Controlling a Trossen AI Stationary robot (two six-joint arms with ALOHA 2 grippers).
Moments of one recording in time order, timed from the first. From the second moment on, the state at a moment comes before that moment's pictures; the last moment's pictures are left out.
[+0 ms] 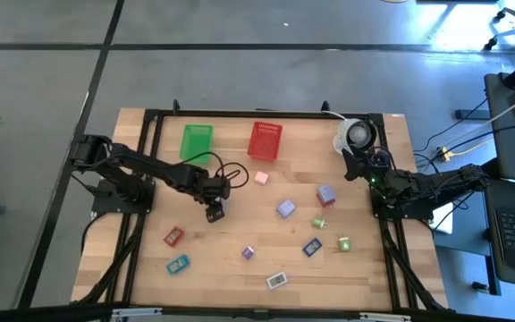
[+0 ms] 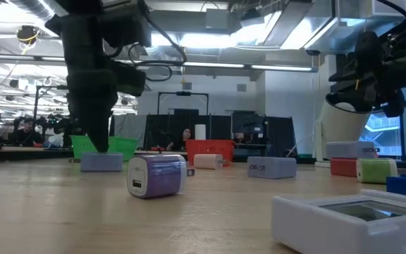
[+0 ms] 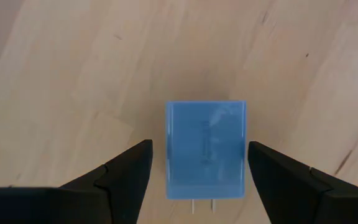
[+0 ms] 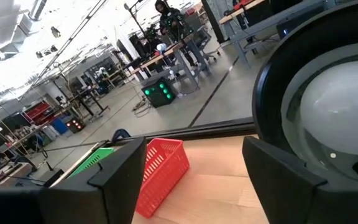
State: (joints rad) left arm -0.06 1.52 0.81 -0.59 -0.08 -0.54; right arm 0.22 0.09 0.02 0.02 1.11 0.61
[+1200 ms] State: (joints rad) left arm -0.01 1.47 0.81 -0.36 -0.21 -0.68; right arm 0.22 0.09 0.02 0.02 1.11 0.63
